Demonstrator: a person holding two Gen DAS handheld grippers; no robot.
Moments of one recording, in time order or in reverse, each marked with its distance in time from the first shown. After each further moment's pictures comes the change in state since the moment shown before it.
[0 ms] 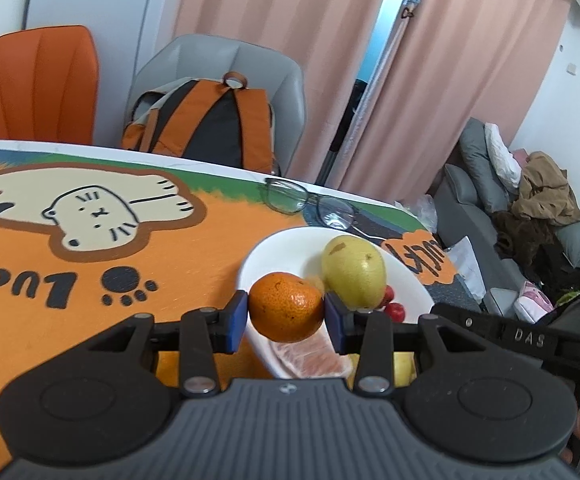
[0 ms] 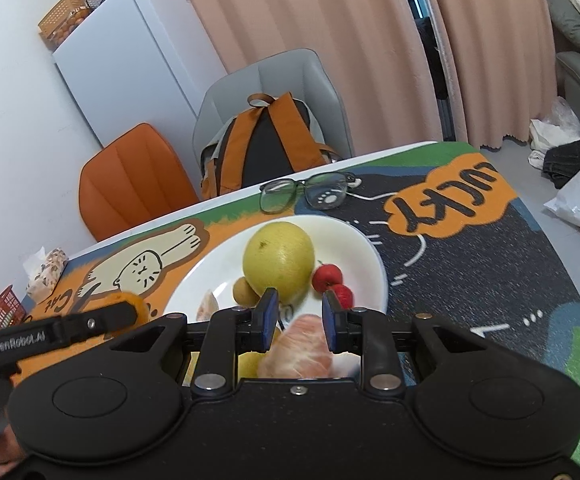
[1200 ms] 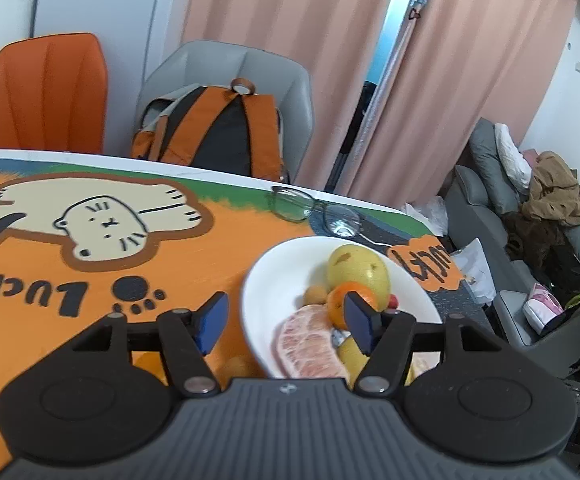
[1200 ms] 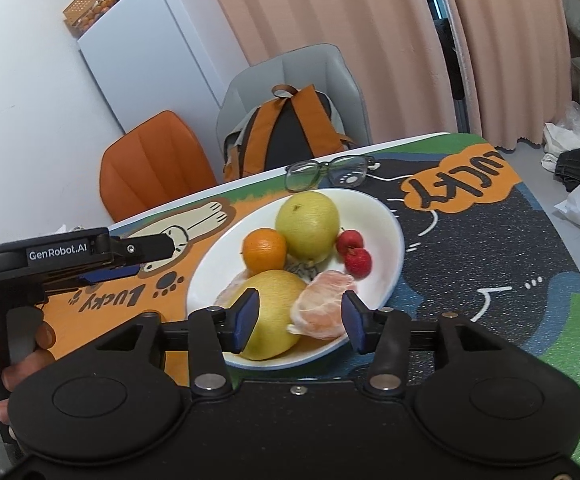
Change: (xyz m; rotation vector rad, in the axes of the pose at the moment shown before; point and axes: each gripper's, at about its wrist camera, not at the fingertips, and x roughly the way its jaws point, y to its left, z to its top) left arm -0.010 -0.003 0.006 -0.004 -0.006 0.053; right arm -0.026 0.014 -0.023 -0.047 0.011 0.050
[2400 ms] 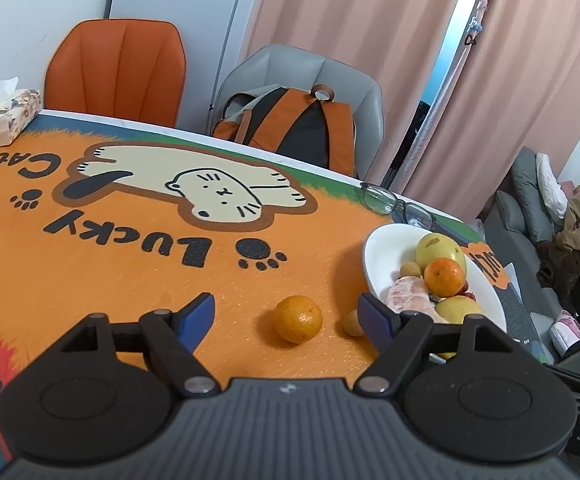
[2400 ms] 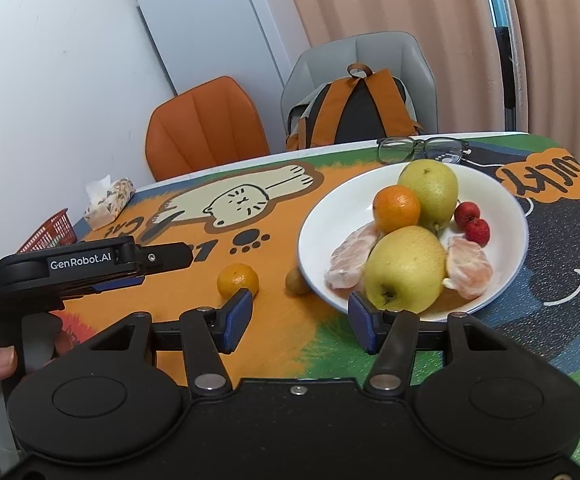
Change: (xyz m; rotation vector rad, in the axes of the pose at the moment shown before) left arm -0.051 0.078 -0.039 -0.107 -0.033 0.105; right arm 0.008 0.092 -0.034 -0.127 0.046 0.063
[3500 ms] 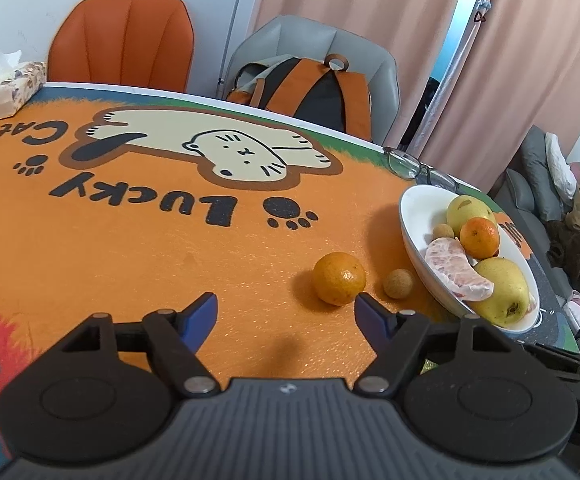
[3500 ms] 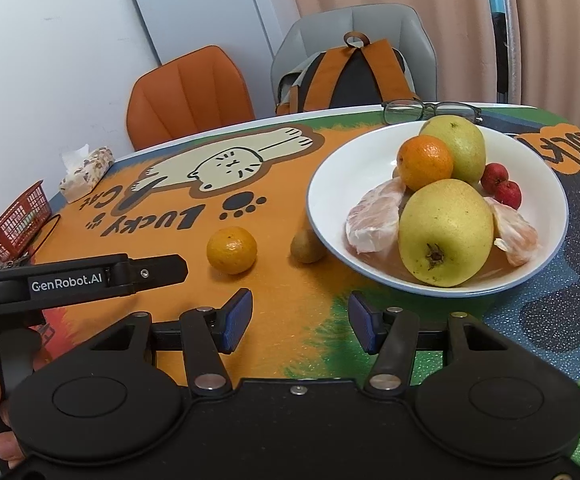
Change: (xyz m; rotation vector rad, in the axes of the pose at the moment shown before) left arm 0.024 0.022 -0.020 0.012 0.069 0.016; right arm 0.042 0.021 -0.019 -0.007 0.061 -0.067
